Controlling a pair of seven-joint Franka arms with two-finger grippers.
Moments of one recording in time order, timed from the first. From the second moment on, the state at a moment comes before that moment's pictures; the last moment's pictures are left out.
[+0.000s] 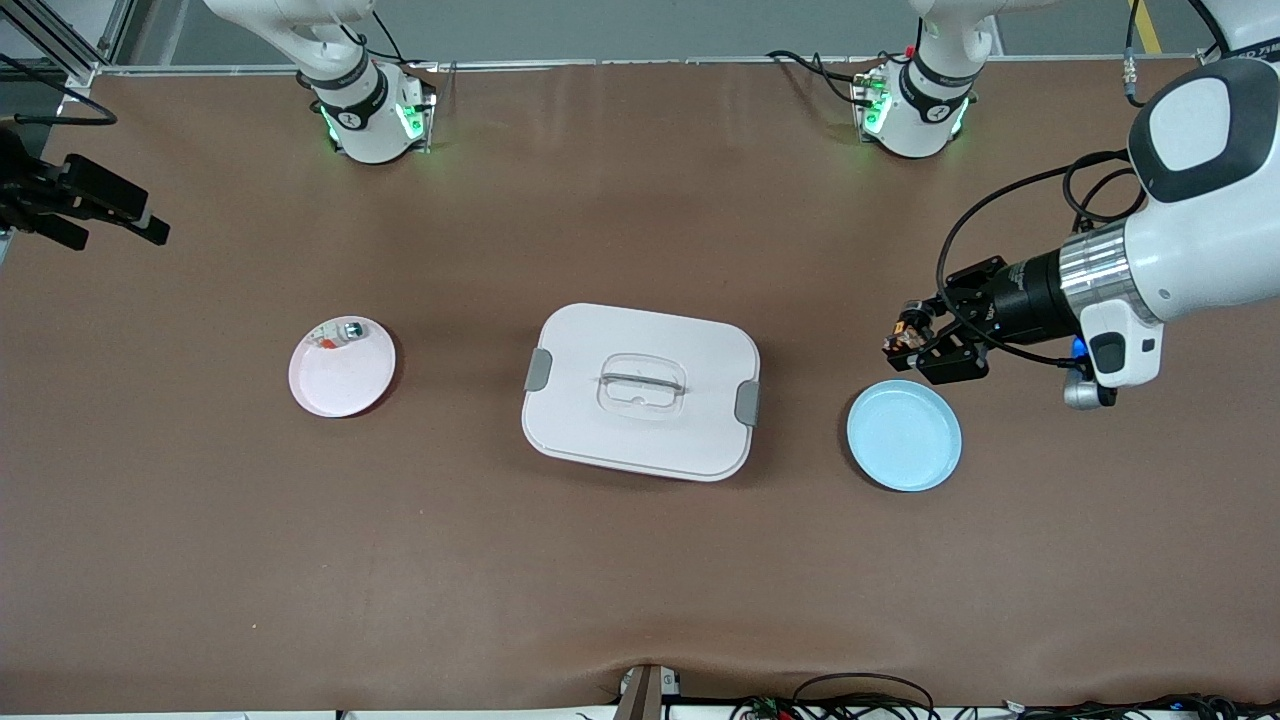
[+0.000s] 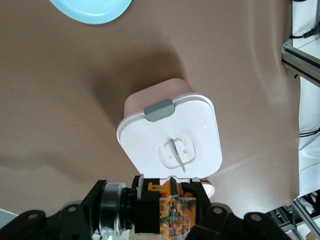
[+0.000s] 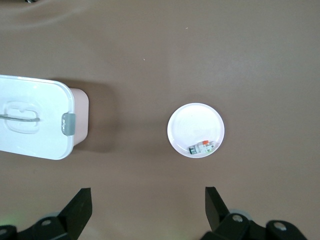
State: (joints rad) left arm 0.12 0.23 -0.35 -1.52 -0.52 1.76 -1.18; right arm -0.01 0.02 -0.01 -1.39 0.19 1.40 0.08
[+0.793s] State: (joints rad) left arm 0.11 0.23 -0.47 -1.48 -0.55 1.76 -1.43; right arm 0.17 -0.16 0.04 -1.66 0.46 1.78 0.47
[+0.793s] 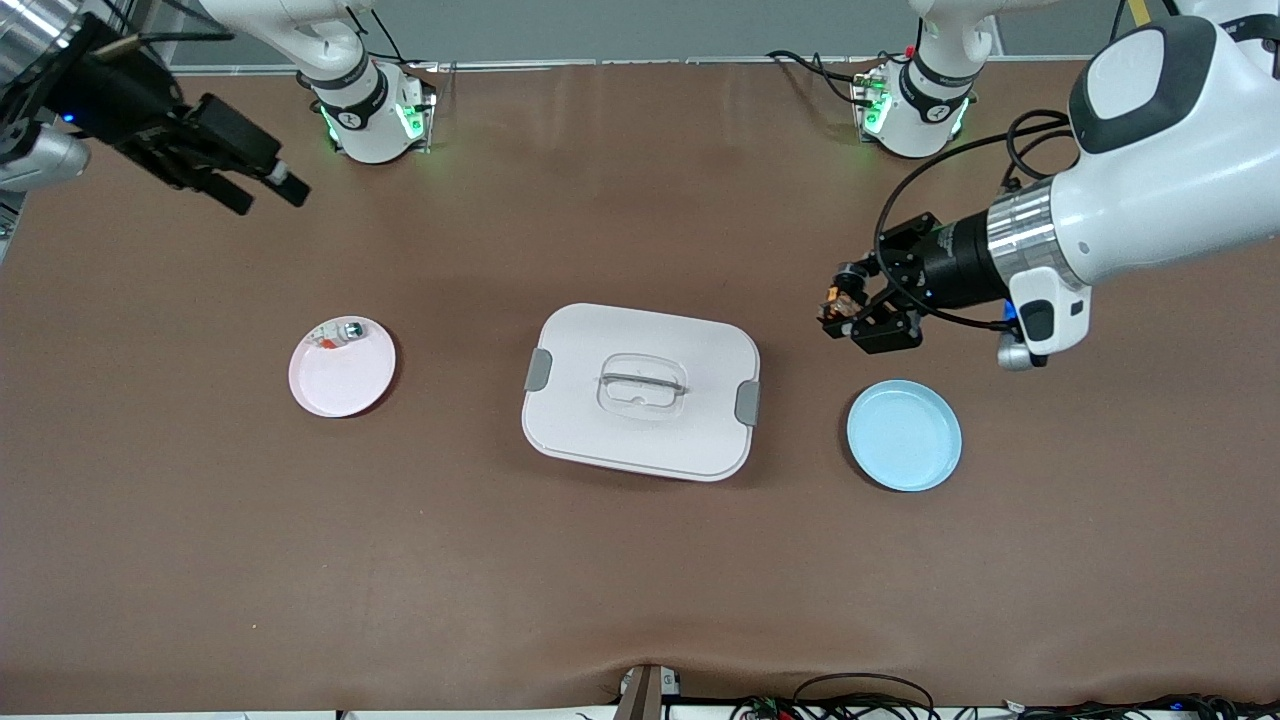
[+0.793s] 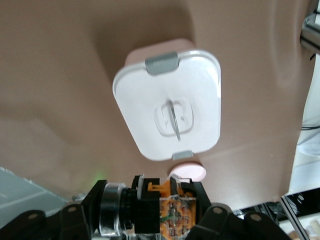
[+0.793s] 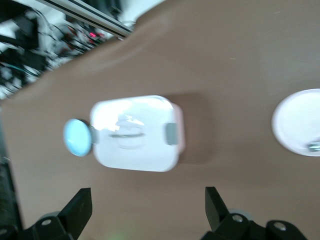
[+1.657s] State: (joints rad) left arm 0.01 0.24 -0.55 -1.44 -0.62 1.82 -1.64; right arm 0.58 -0.07 0.06 -1.82 0.54 2.40 0.66
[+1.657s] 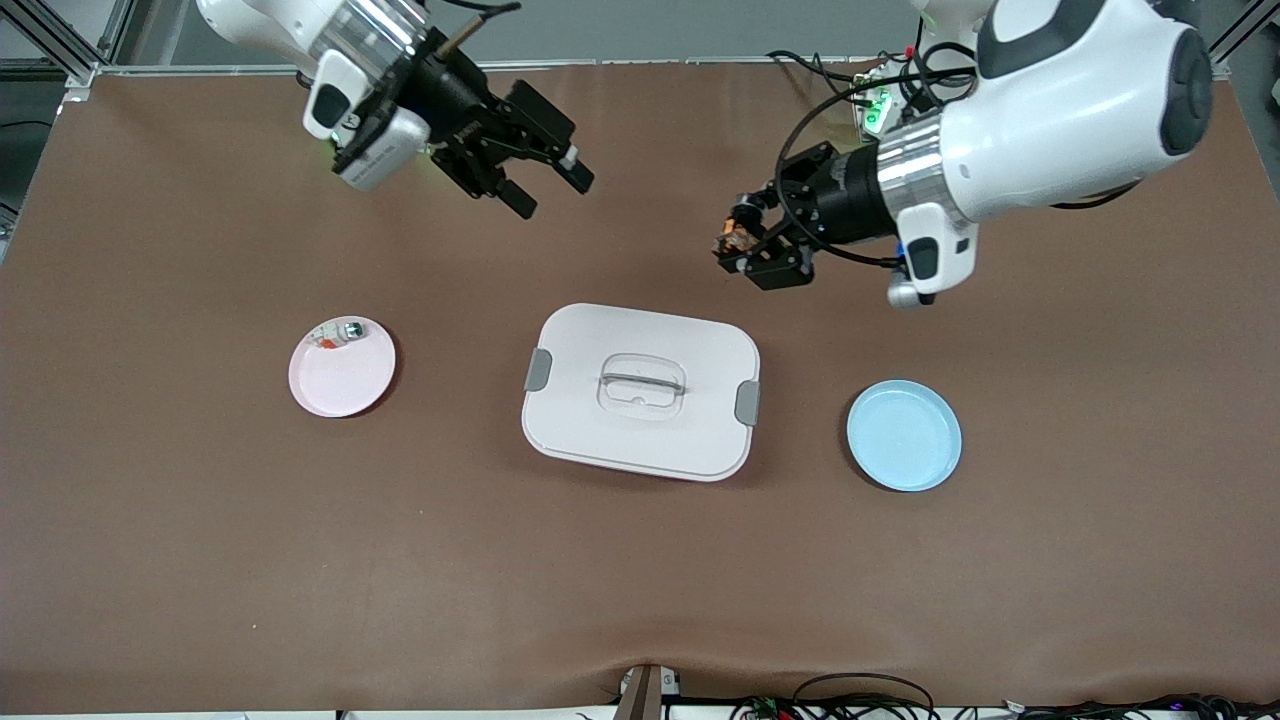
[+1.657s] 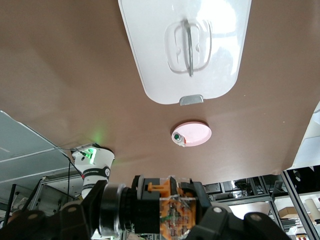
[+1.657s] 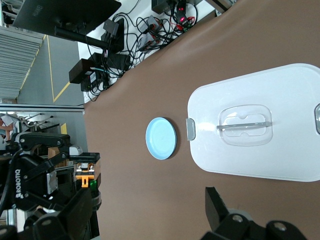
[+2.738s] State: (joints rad) left arm -0.13 0.28 -0.55 -1.44 -0.61 1.99 -1.71; right arm 0.66 0.12 0.05 -1.64 0.54 2.35 0.84
